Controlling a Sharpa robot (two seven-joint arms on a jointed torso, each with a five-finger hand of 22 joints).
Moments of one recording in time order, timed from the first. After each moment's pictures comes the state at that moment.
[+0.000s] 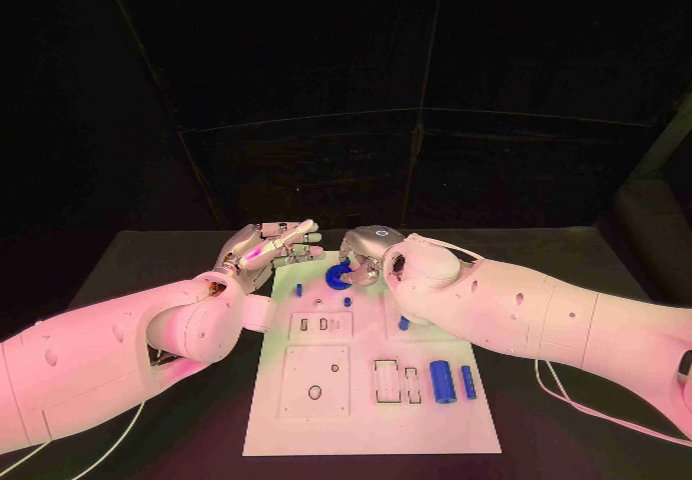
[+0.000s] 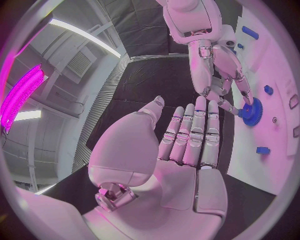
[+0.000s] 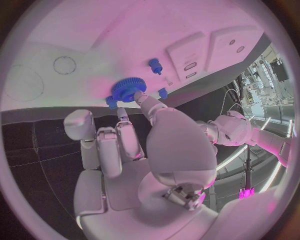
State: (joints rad) left arm 1.17 -0.84 0.00 1.57 0.04 -0.32 0.42; left_hand 1.27 -0.01 0.18 0.10 0.07 0.95 0.24 0.07 0.07 0.96 0.19 0.16 0.07 1.04 0.14 0.22 0.11 0.17 0.82 0.26 0.27 0.11; right arm 1.22 -0.40 0.00 1.19 -1.67 -0.24 -0.29; right_hand 1.22 -0.12 0.35 -0.01 0.16 0.91 0.19 0.07 0.07 1.41 0.11 1.38 1.31 1.47 0.04 1.56 1.31 0.13 1.23 0.14 1.31 0.88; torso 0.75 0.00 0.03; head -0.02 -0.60
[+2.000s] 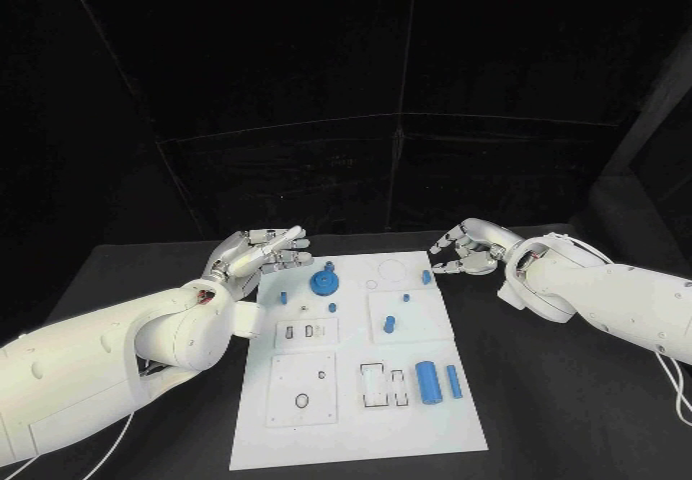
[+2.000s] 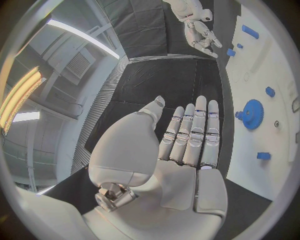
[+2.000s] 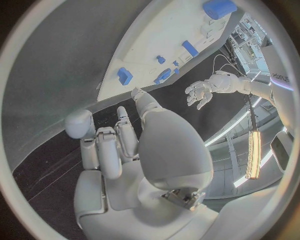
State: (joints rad) left arm 1.17 -0.83 0.00 1.54 0.04 -0.32 0.41; left_hand 1.28 0.00 0.18 0.09 0.07 0.95 0.24 0.07 0.07 0.96 0.19 0.16 0.07 1.05 0.14 0.22 0.11 0.17 0.82 0.26 0.27 0.10; right arm 1.21 -0.87 0.00 1.26 -1.17 -0.28 0.10; right_hand 1.37 -0.08 0.10 0.02 0.29 0.92 0.18 0.08 0.07 1.40 0.10 1.37 1.30 1.47 0.04 1.57 1.31 0.13 1.22 0.15 1.31 0.86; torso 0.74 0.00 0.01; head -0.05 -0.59
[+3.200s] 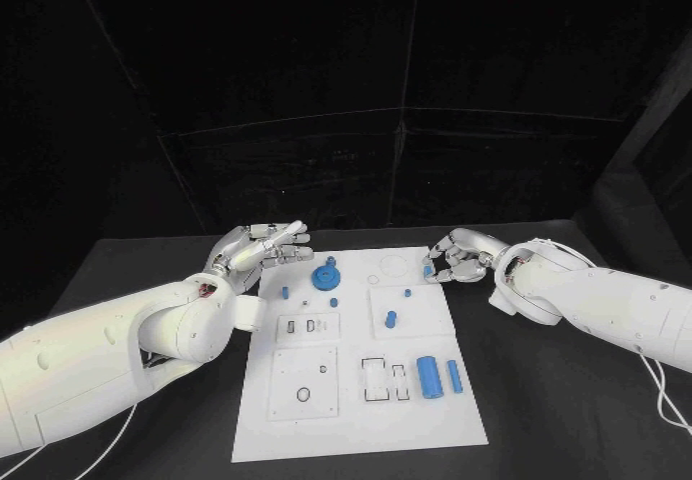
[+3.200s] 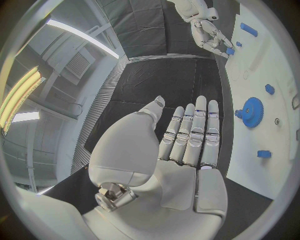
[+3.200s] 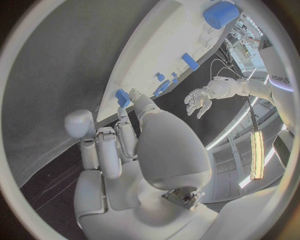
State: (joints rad) left arm 1.17 -0.83 0.00 1.53 0.04 -0.32 0.41; left_hand 1.28 0.00 0.18 0.09 0.07 0.95 0.23 0.07 0.07 0.96 0.19 0.16 0.07 1.05 0.14 0.22 0.12 0.17 0.83 0.26 0.27 0.10; right arm 1.18 -0.81 0.00 1.20 -1.18 -0.22 0.11; right_hand 1.38 -0.04 0.09 -0.02 0.29 0.94 0.18 0.08 0.07 1.40 0.10 1.38 1.31 1.47 0.04 1.57 1.31 0.13 1.22 0.15 1.31 0.86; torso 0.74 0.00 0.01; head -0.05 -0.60
